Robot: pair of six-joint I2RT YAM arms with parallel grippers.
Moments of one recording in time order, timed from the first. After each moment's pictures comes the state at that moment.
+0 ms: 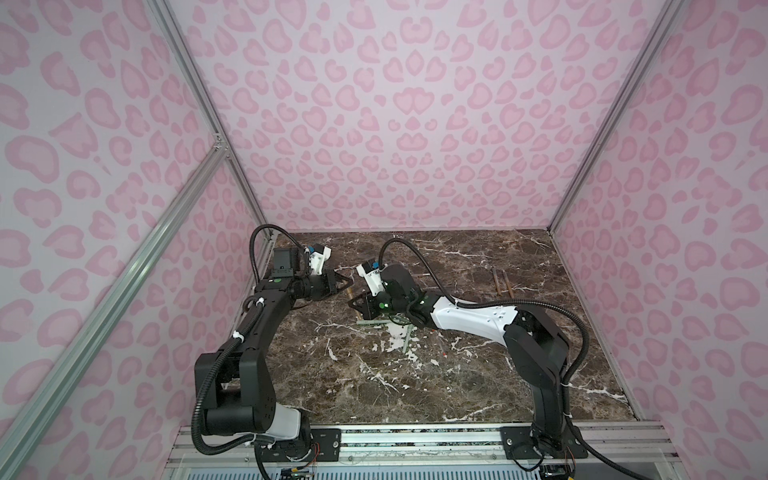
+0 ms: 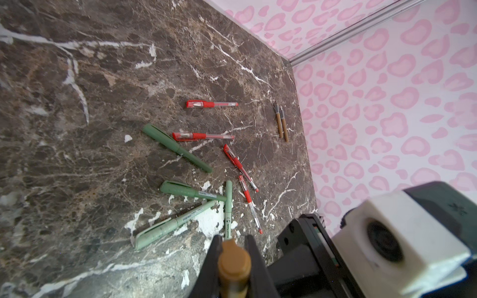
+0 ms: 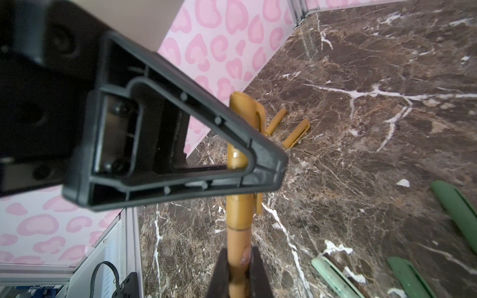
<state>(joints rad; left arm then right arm) 0.05 1.47 1.08 -0.51 0.86 -0.31 0.90 1.97 1.38 0.11 -0.32 0.49</state>
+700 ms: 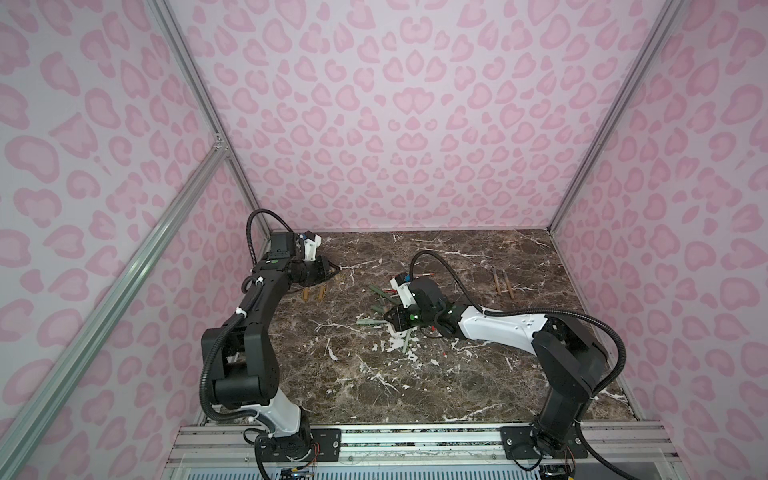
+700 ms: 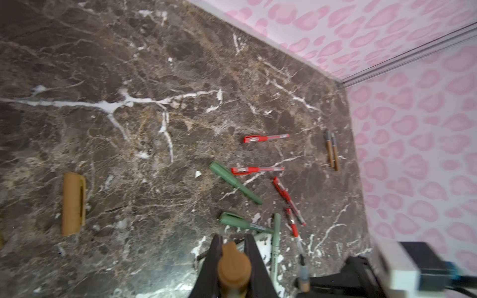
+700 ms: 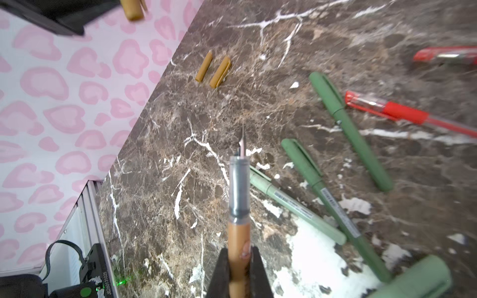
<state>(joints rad) 0.06 1.67 1.29 -0.58 0.60 -0.19 0.80 1.77 1.11 0.00 -0.26 0.53</state>
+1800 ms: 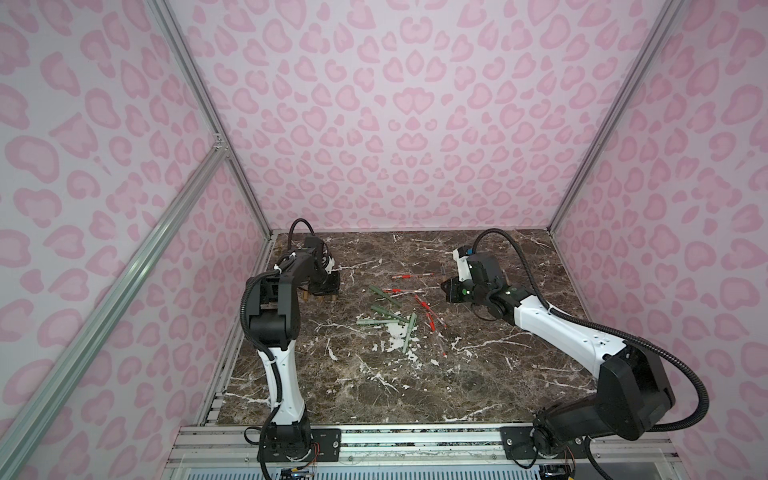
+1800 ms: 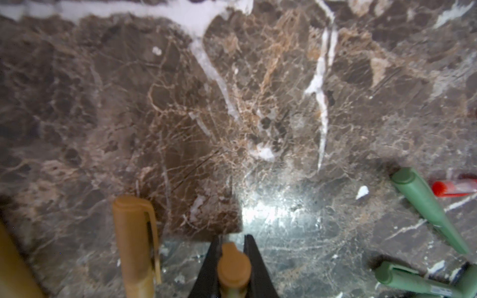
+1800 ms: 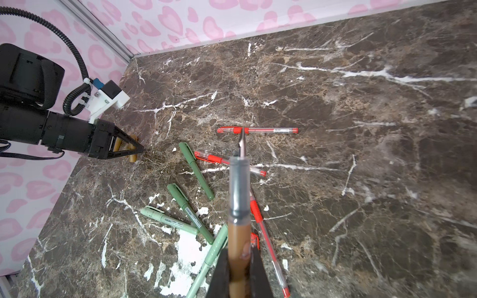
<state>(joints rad) -0.01 2.13 1.58 -0.82 0.22 -0.05 0.50 1.47 1.04 -0.27 -0.12 0.43</state>
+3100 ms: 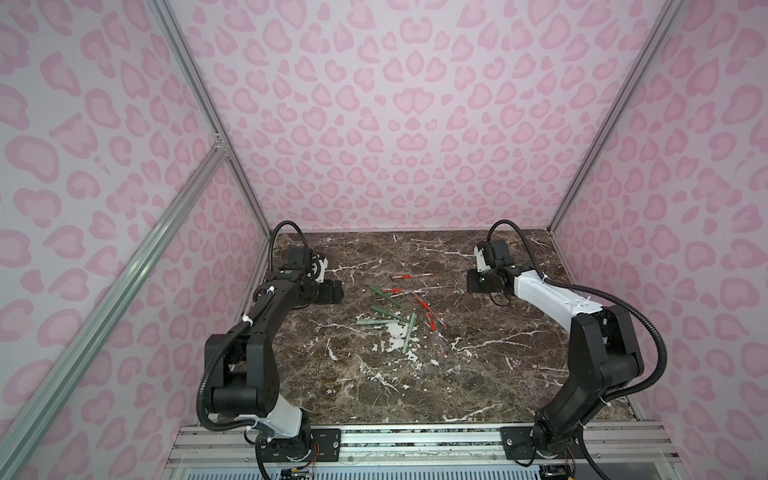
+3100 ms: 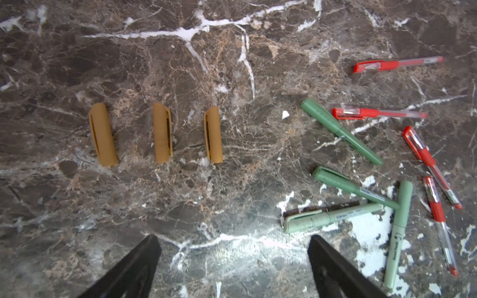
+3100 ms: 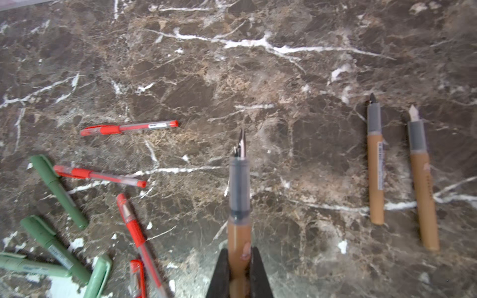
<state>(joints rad) -0.03 1.53 1.10 -0.64 0.21 -0.02 0.26 1.75 1.25 -0.50 -0.04 0.28</state>
